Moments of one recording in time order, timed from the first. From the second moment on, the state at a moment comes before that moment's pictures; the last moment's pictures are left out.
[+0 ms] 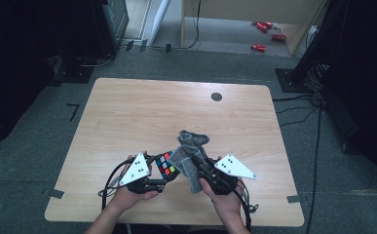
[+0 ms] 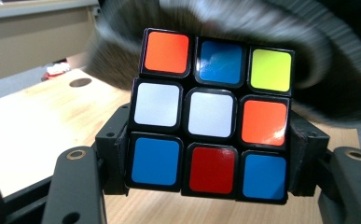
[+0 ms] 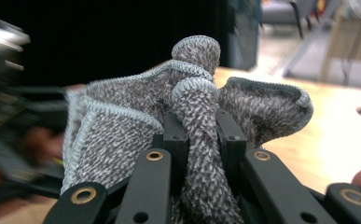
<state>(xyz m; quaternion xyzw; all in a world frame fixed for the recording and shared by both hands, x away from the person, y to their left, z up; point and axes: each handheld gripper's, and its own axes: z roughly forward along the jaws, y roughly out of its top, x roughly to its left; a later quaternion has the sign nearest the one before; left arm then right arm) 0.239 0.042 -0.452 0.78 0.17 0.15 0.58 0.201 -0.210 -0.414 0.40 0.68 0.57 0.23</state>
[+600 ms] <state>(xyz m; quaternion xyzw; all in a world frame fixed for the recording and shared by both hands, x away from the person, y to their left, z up) 0.243 0.043 -0.456 0.79 0.18 0.15 0.57 0.208 -0.213 -0.424 0.42 0.68 0.56 0.23</state>
